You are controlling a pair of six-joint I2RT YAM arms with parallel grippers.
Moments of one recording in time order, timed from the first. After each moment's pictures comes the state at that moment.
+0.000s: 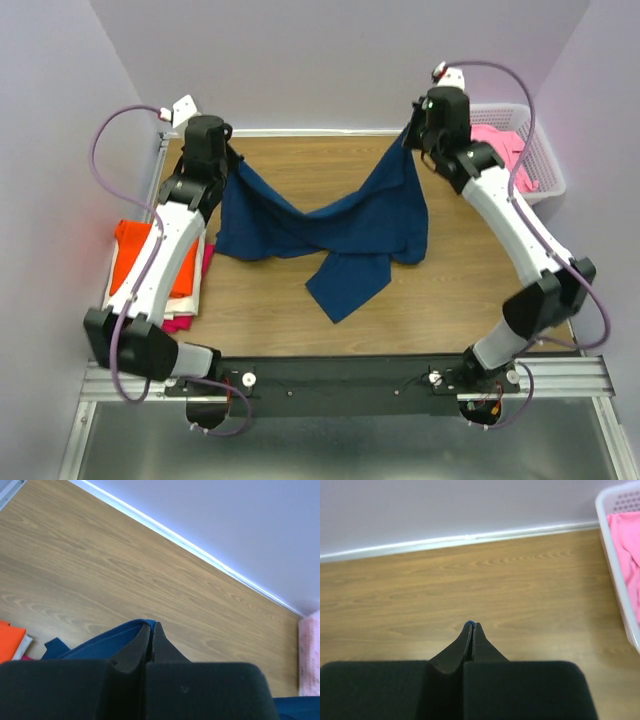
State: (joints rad) left arm -0.25 1.30 1.38 -0.44 -0.37 -0.63; right arm 0.45 1.56 1.64 -0.46 0.36 0.32
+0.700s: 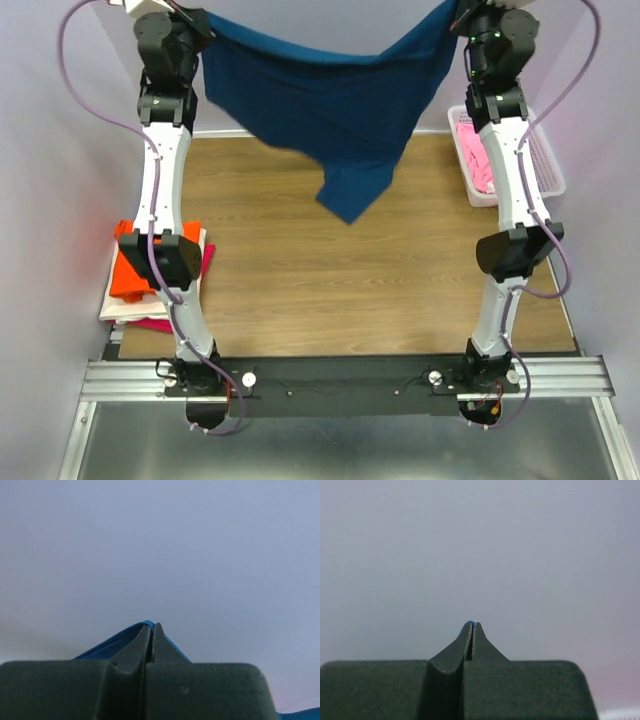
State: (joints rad) left arm -0.02 2.02 2.39 -0.17 -0.06 -0.60; right arm 0.15 2.10 2.48 -0.04 0.14 0.22
